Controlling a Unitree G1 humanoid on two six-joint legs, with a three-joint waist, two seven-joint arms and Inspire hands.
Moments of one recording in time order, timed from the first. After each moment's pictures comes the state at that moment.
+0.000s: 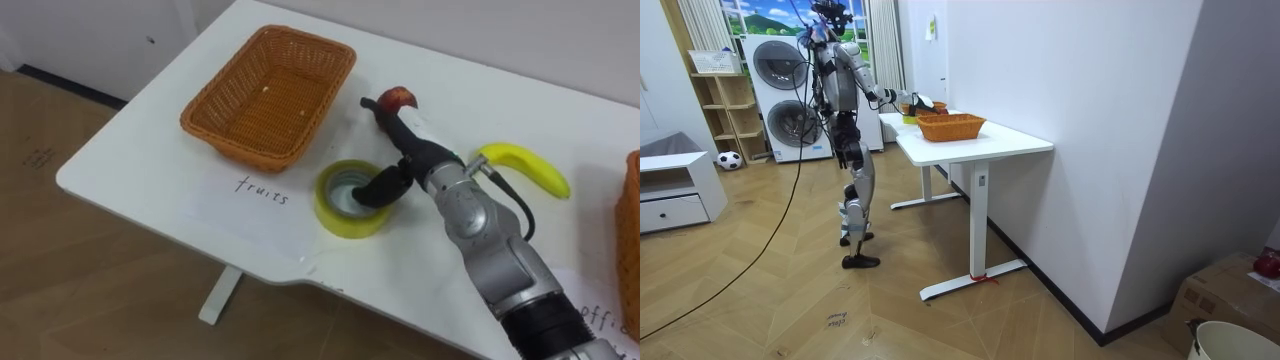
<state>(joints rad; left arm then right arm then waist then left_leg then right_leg) 0.21 0.18 0.06 0.96 -0.11 0.13 0.08 -0.36 -0.24 0.29 0.28 -0.60 0.20 0.16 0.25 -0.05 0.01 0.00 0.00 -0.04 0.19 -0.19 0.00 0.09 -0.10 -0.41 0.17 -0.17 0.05</state>
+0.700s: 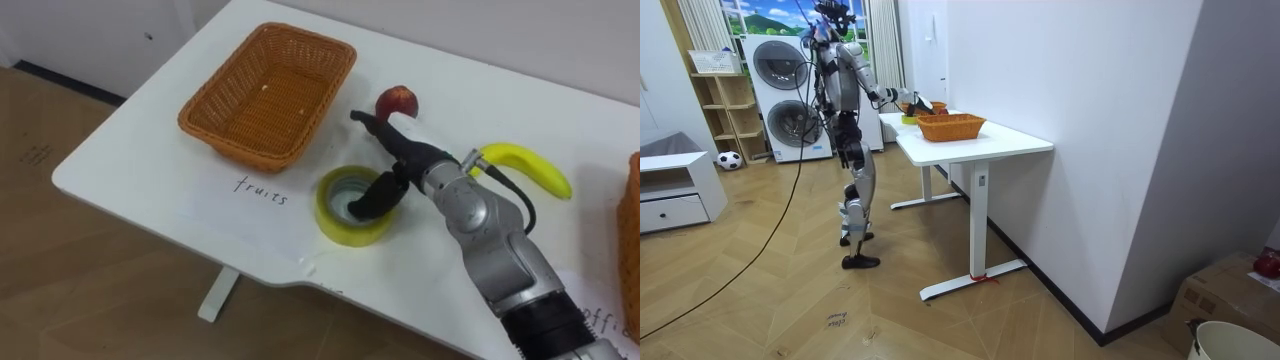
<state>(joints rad) 0.19 0.18 0.05 0.95 -0.11 0.13 0.08 -0.37 -0.24 0.29 0.22 -0.63 0.26 0.32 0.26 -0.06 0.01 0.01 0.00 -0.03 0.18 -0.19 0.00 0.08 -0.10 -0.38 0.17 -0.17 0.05</state>
